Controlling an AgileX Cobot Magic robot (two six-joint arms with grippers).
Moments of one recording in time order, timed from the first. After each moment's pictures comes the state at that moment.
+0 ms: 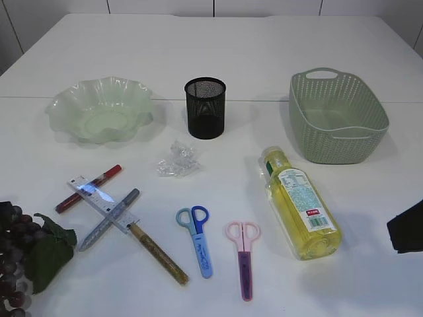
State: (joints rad) left arm -0.14 1.54 -0.80 -0.02 0.93 -0.38; right arm 0.14 0.91 -0.78 0.51 1.16 -0.14
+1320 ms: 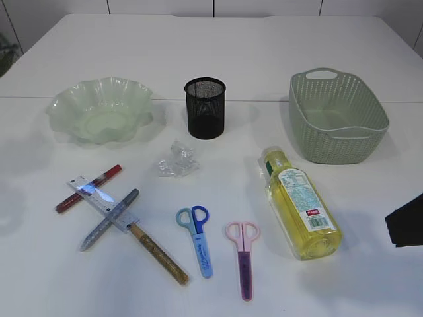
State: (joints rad) left arm -0.14 1.03 -1.04 0.07 0.90 -0.37; right arm 0.14 0.91 -0.78 0.51 1.14 -0.14
